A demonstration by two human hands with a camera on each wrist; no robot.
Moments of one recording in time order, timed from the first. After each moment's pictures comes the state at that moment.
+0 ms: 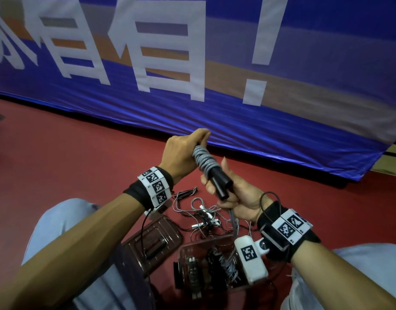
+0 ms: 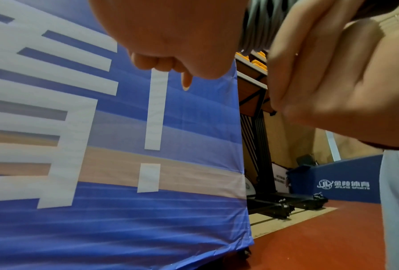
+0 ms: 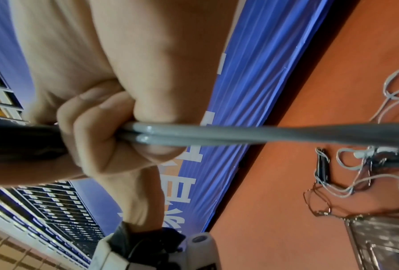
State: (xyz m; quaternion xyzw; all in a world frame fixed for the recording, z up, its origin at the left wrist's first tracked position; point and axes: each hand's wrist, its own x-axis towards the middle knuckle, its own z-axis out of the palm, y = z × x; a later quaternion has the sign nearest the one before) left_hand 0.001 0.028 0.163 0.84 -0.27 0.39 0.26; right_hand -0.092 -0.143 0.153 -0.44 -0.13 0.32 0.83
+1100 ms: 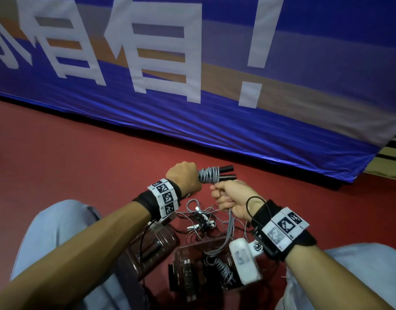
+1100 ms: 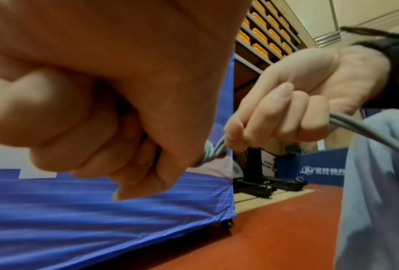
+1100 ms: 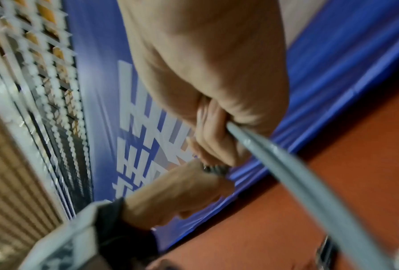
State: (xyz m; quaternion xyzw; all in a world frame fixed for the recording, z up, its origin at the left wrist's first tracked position) left_hand -0.009 0.002 0.131 0.99 -0.08 -0.06 0.04; right_hand -0.073 -0.143 0.136 -0.59 0.21 0.22 0.75
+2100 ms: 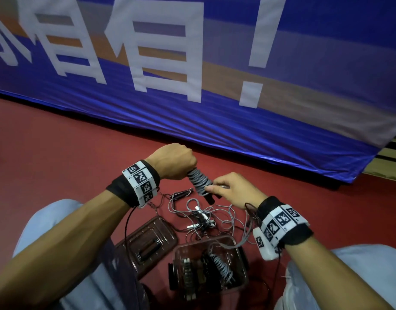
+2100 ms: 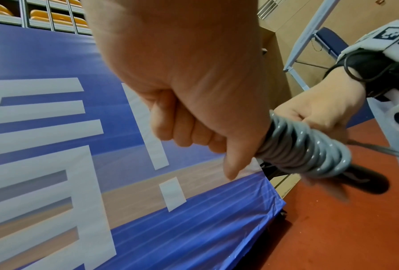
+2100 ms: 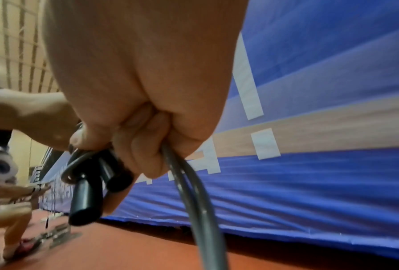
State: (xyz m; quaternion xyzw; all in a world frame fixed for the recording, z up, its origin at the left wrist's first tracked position) left_hand -0.003 0.039 0.192 0.87 -0.41 0.04 -0.26; right_hand -0.060 -0.175 0.121 -0.90 -0.17 0.09 0.39
